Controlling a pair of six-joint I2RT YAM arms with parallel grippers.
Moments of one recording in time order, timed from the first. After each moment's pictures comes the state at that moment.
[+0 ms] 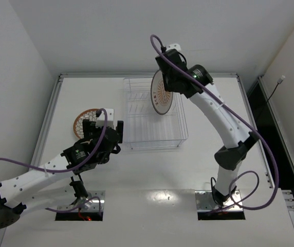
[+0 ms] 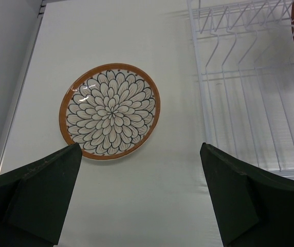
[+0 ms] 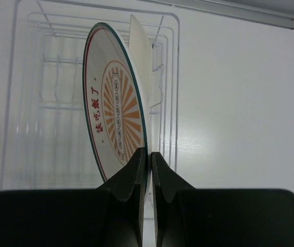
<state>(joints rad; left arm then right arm) -0.96 0.88 0.82 -0.51 -1.00 -0.37 0.68 1.80 2.20 -1.13 0.57 0.30</state>
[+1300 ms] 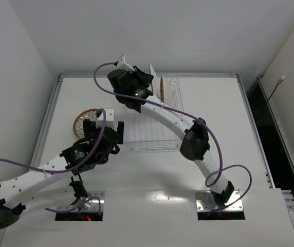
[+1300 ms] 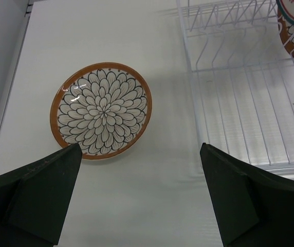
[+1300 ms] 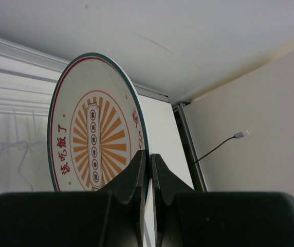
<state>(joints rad) -0.96 0.88 0.82 -0.51 -0.96 -0.37 0.87 2.31 2.31 -0.40 1.34 -0.38</state>
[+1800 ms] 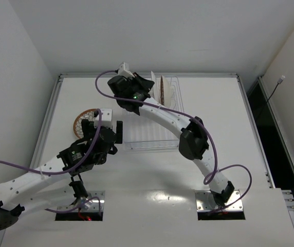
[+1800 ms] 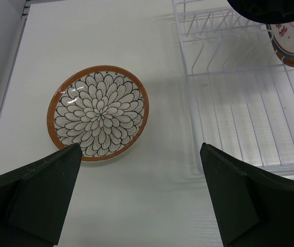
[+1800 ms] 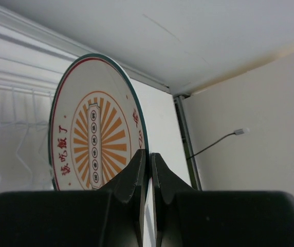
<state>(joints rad) -0.96 0.84 0.82 -0.50 -0.95 -0.37 0.86 2.33 2.22 -0.42 1.34 -0.36</state>
